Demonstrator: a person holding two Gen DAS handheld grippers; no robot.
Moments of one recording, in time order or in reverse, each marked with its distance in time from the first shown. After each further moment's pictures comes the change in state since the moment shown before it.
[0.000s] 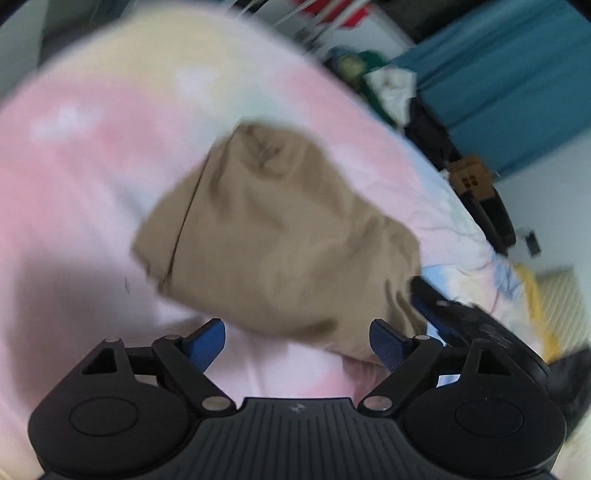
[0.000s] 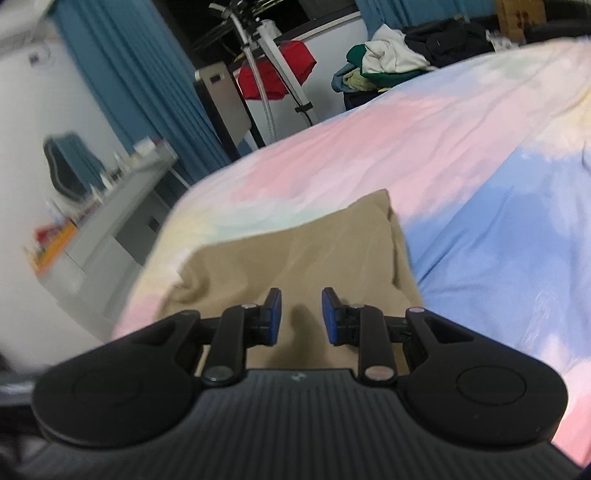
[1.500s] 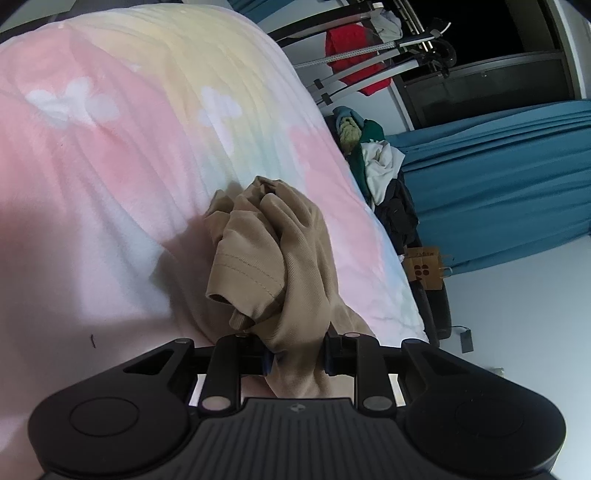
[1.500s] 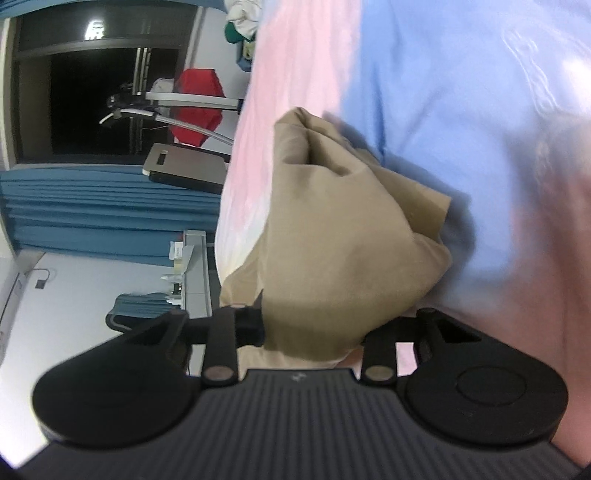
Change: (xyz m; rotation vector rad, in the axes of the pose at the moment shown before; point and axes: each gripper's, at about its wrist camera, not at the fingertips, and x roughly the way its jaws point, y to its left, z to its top) left arm -0.012 0.025 0.029 -0.186 -0.193 -0.229; right arm 0.050 -0.069 -0.035 0.787 0.049 0.214
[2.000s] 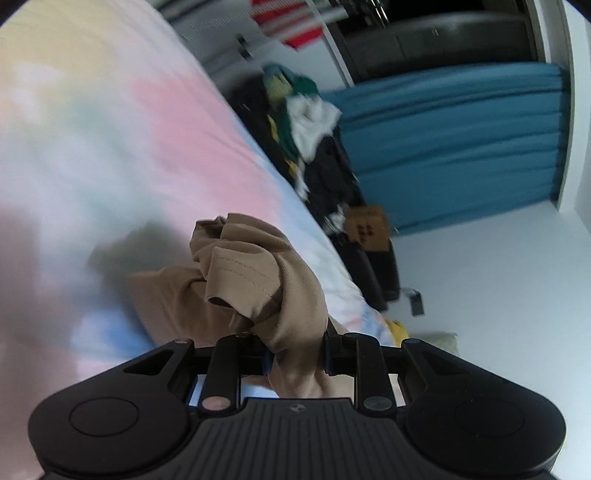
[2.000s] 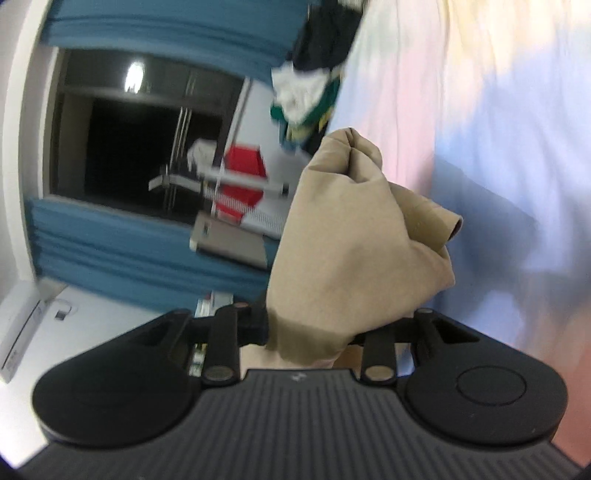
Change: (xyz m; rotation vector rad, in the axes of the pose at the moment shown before) left arm 0.096 -0.176 0.002 0.049 0.165 -0.162; right arm -0.139 0.071 0.103 -0.077 -0.249 0.041
